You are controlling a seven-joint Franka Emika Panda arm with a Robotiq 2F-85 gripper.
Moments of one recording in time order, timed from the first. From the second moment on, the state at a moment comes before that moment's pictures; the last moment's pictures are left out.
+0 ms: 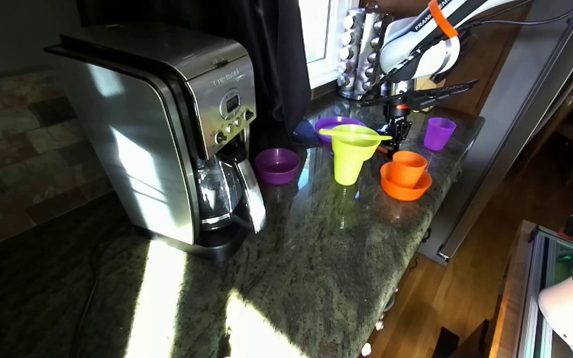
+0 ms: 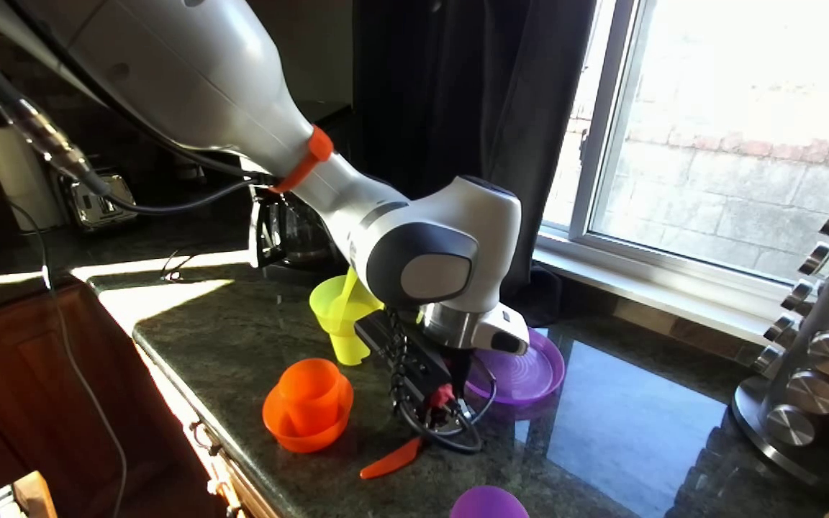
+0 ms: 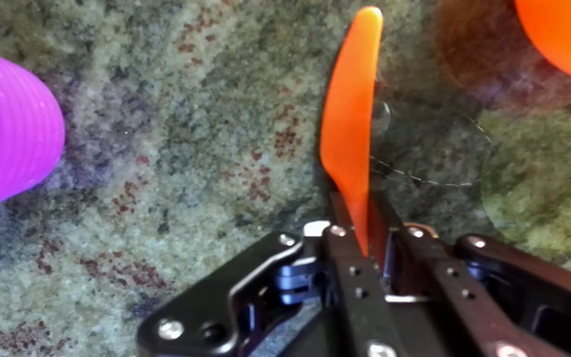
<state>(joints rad) -0.19 0.27 -0.18 -2.15 0.03 2.22 -0.18</state>
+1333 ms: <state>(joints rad) -0.19 0.05 -0.16 -2.13 0.03 1.95 -0.35</state>
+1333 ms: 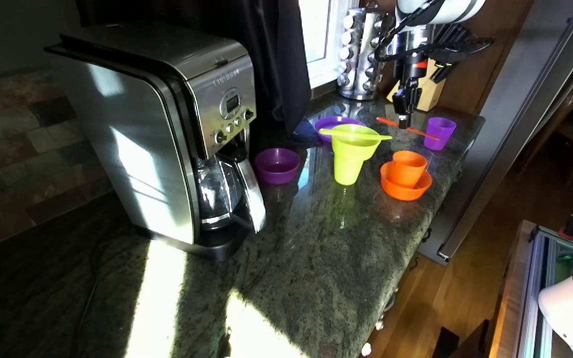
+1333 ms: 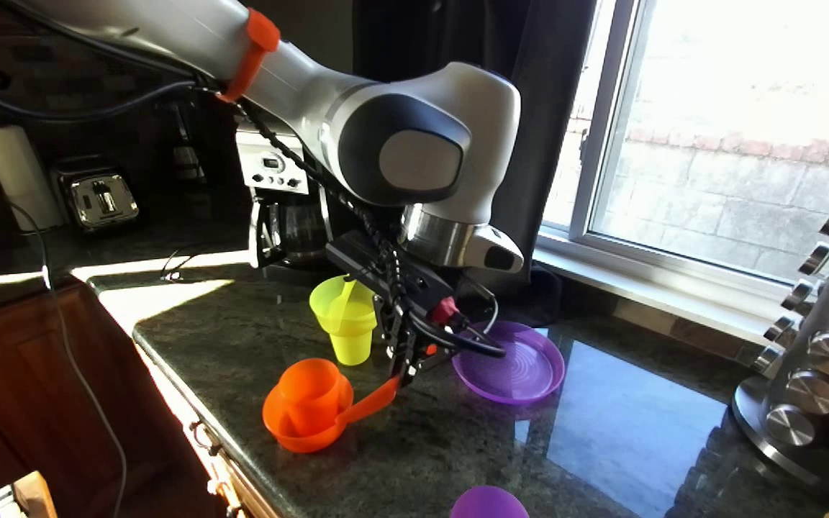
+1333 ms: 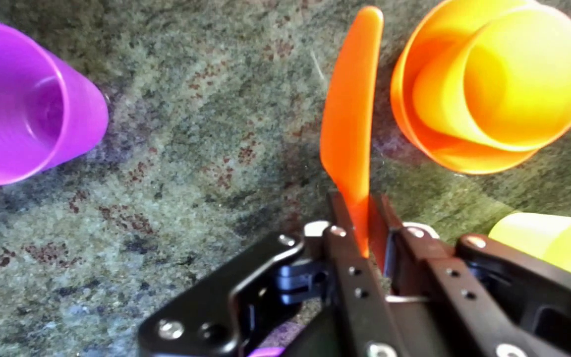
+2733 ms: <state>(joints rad) -0.09 -0.31 -0.19 -2.56 0.31 2.42 -0.48</state>
